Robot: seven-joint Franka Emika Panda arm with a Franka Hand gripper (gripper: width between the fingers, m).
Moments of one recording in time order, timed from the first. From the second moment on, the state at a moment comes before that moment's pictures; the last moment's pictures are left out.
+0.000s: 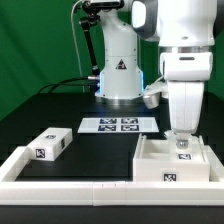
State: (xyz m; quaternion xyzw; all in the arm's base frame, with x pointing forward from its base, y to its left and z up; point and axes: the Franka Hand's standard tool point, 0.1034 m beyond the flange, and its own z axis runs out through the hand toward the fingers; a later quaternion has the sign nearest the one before) arm 0.586 0.090 0.072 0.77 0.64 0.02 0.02
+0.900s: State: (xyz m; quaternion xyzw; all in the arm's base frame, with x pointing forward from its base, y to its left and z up) arm 0.515 0.112 0.084 0.76 0.64 0.04 0.03
